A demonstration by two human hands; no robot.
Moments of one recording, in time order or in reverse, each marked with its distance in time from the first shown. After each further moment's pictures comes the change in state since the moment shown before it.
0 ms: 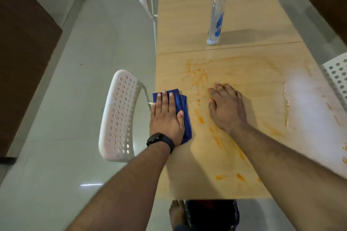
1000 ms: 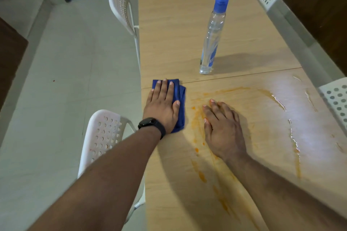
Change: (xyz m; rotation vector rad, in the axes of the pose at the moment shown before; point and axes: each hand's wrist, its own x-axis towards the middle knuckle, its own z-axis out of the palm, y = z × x) left_hand 0.213 0.003 -0.019 0.064 -0.054 0.226; right_hand 0.082 0.002 0.005 -0.019 0.090 0.054
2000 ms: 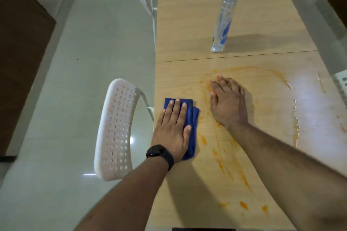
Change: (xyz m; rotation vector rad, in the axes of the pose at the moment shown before) left_hand -0.177 0.048 0.013 -0.059 -0.066 -0.019; right_hand -0.002 0.003 -0.002 0.046 -0.010 -0.010
